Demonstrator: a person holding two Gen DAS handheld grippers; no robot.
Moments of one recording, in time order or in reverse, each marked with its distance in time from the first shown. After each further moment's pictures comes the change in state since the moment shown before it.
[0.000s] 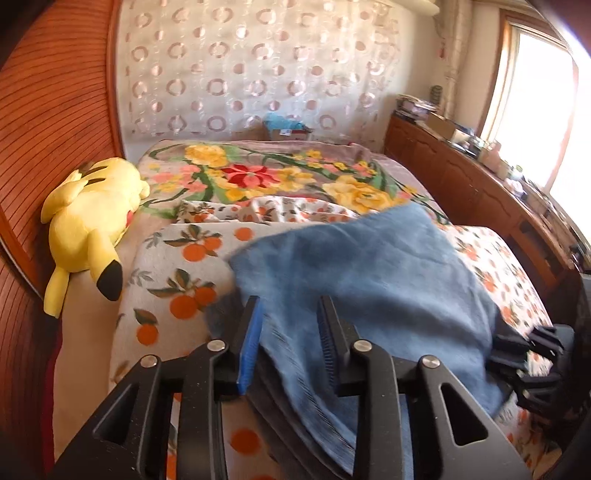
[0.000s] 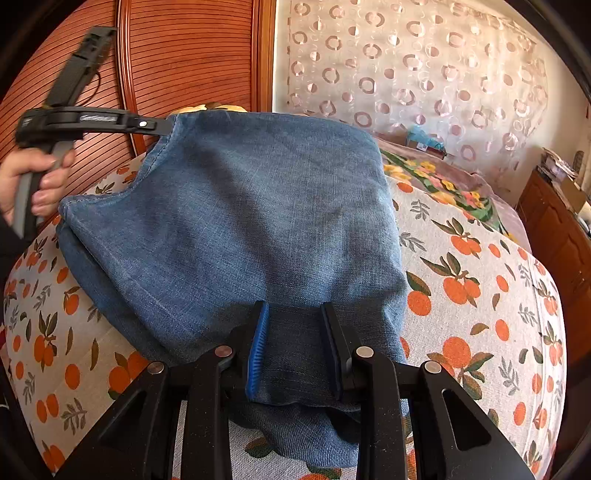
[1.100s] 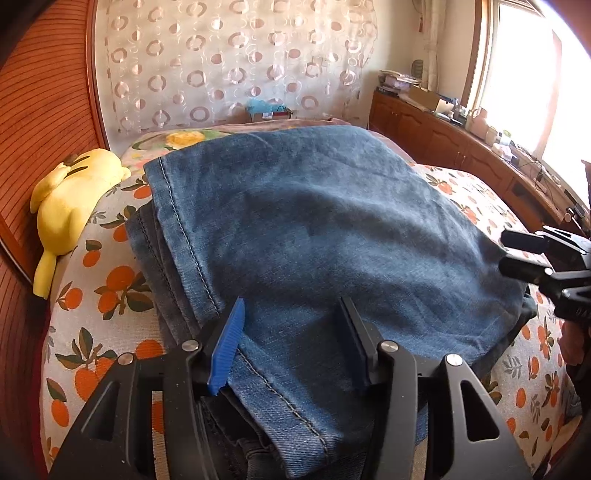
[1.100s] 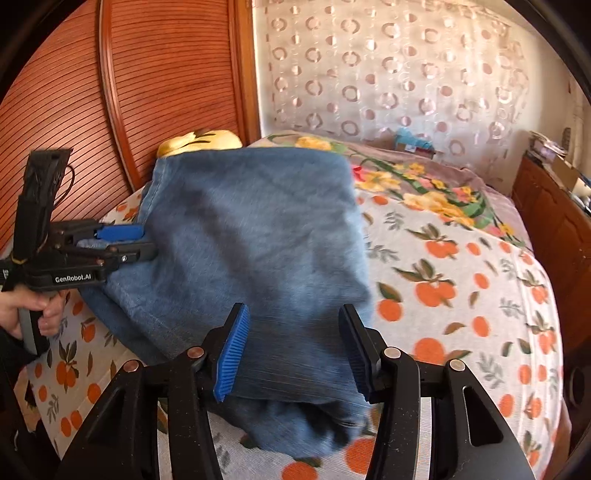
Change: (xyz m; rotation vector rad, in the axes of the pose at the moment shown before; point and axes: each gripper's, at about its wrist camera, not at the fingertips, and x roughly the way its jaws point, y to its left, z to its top) left arm 0.010 -0.055 -0.065 0.055 0.046 0.008; right arm -0.024 -0.027 0.006 0.116 -0.060 -0.007
